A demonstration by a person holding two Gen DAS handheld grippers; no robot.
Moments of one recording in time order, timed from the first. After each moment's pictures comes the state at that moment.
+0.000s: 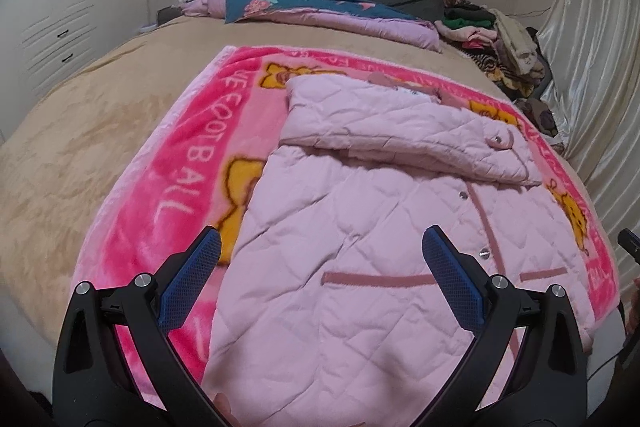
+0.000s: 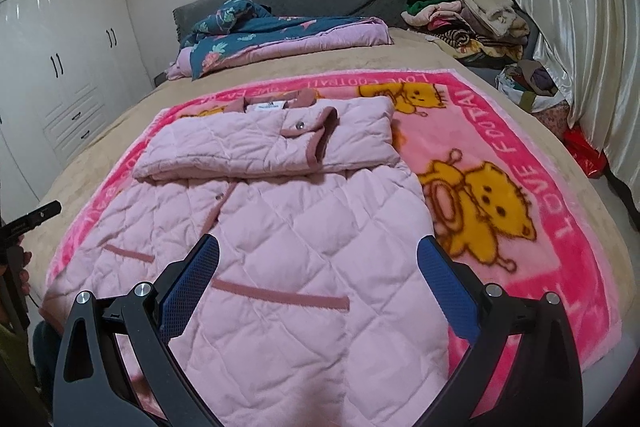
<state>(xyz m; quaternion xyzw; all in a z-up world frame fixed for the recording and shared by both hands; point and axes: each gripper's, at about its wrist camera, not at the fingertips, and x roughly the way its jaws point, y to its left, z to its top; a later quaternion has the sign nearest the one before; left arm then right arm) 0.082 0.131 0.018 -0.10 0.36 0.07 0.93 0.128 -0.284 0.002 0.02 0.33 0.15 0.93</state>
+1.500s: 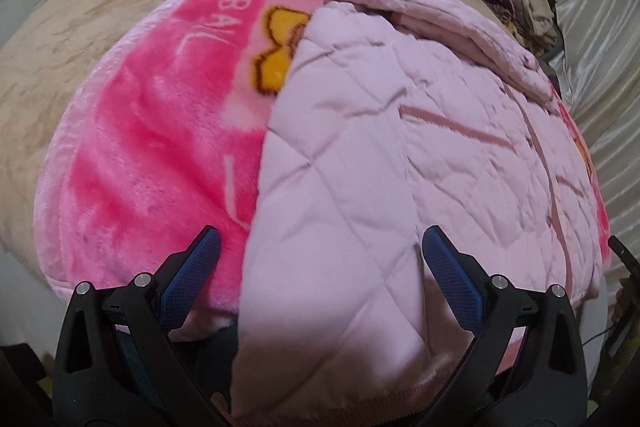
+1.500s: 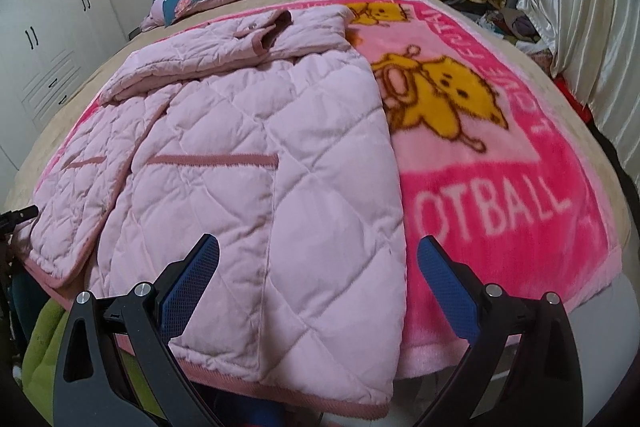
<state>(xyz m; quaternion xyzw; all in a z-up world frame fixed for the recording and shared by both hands) 0.023 0.168 -0.073 -0.16 0.48 0.04 0.86 0.090 -0.334 -0.083 0.02 0.43 0.12 0.90</state>
